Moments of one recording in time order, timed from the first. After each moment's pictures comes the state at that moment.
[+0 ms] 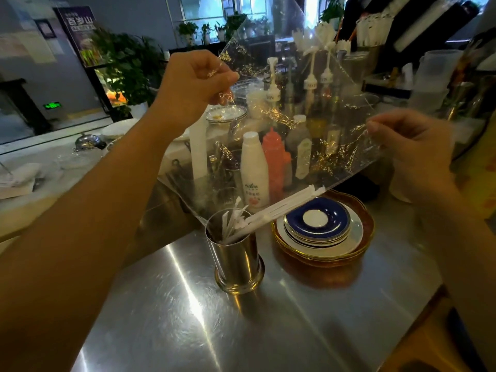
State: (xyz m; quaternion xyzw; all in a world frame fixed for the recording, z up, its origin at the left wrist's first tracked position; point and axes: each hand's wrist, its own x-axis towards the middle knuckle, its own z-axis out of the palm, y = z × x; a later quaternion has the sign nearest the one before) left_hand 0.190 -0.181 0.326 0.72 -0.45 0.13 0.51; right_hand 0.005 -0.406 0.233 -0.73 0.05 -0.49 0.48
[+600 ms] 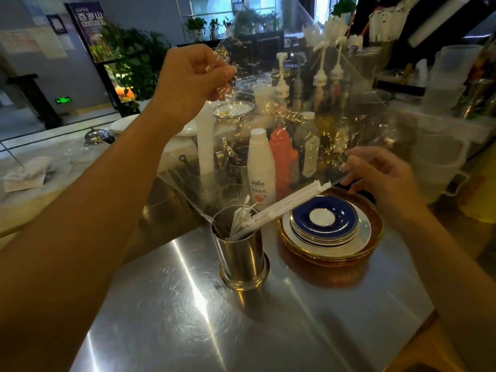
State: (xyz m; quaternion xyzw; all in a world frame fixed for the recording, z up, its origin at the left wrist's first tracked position) left_hand 0.190 -0.170 0.326 0.73 -0.44 0.15 0.50; right_hand 0.015 -0.391 0.189 -0.71 0.05 -0.33 0.61
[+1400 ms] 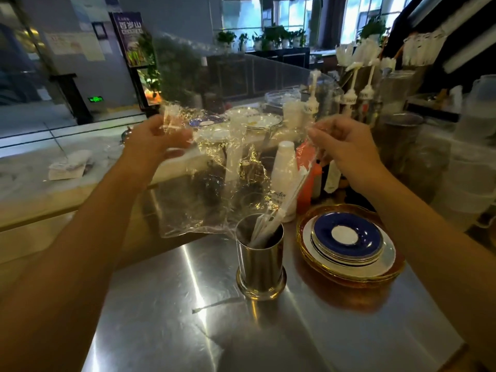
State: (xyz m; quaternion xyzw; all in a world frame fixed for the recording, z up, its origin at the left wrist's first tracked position) left_hand 0.219 -0.053 0.271 0.74 -0.26 0.04 0.62; right_hand 0.099 -0.336 0.252 -0.78 -0.03 -0.34 0.53
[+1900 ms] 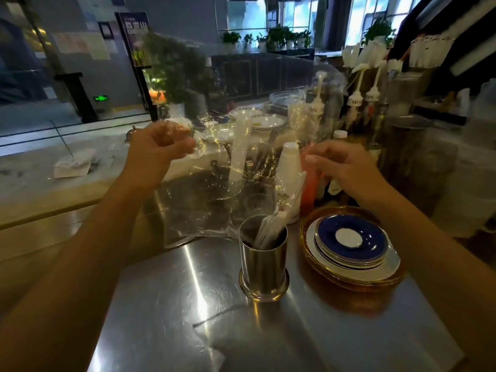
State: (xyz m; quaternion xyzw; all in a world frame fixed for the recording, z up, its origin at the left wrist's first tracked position) left_hand 0.203 -0.054 0.263 0.75 -0.26 0.14 0.59; right_hand 0.096 -0.341 0.231 -0.83 -0.06 -0.26 0.48
